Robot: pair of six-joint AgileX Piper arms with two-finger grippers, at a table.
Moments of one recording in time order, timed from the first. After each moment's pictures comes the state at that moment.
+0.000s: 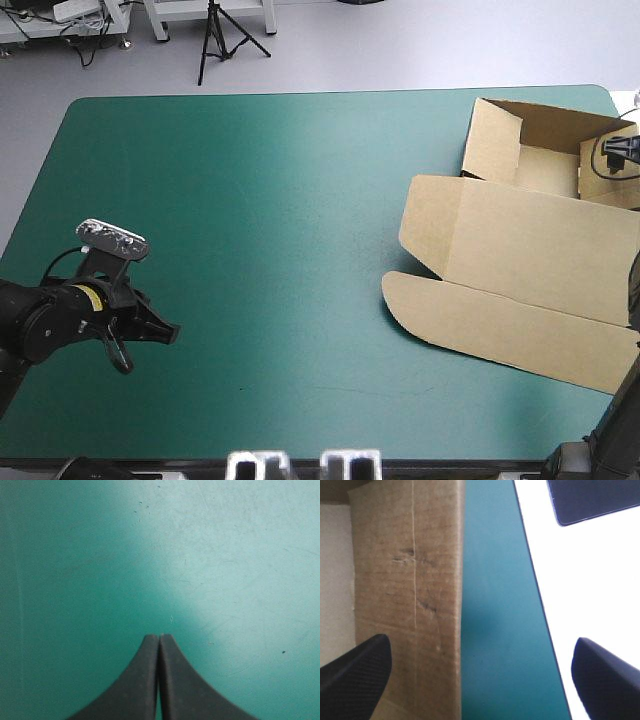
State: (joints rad) left arm -0.34 0.89 -0.99 0.09 1.20 0.05; right arm -0.39 2.11 -2.08 -0.08 1.16 -0.14
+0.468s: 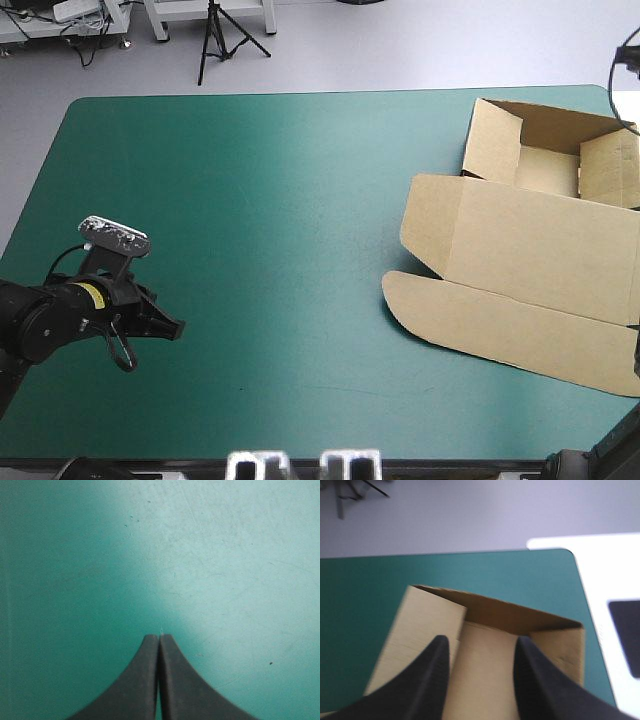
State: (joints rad) left arm -0.34 0.89 -0.99 0.06 1.17 0.05; right arm -0.39 1.80 -2.30 0.38 1.25 -0.29
